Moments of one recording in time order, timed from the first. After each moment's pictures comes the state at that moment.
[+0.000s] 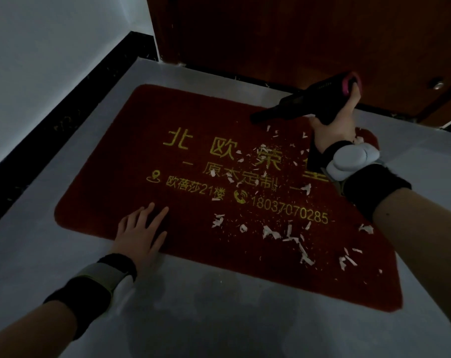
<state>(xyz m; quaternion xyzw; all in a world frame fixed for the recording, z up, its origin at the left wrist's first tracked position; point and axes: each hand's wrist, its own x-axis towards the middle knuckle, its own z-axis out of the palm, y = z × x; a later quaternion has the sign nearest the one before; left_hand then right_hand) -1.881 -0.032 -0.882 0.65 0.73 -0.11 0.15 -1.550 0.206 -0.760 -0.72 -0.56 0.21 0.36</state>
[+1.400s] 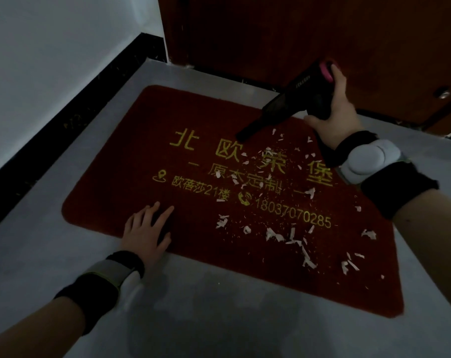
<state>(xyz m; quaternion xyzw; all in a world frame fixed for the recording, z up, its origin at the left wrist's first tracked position) -1.872 -0.031 -0.875 0.63 0.75 -0.06 0.18 -1.554 0.212 -0.727 -0.60 -0.73 0.21 0.26</state>
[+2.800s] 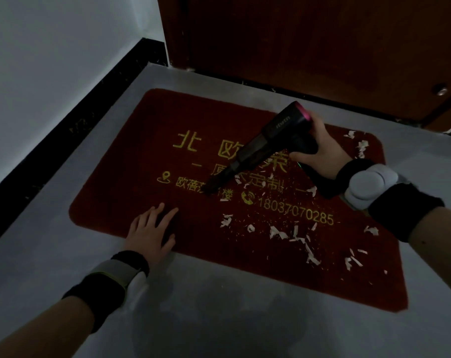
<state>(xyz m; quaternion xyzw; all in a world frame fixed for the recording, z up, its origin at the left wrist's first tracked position) -1.881 -0.033 -0.878 0.65 0.73 -0.08 0.18 -1.553 0.164 -0.747 -0.54 -0.74 0.36 0.19</state>
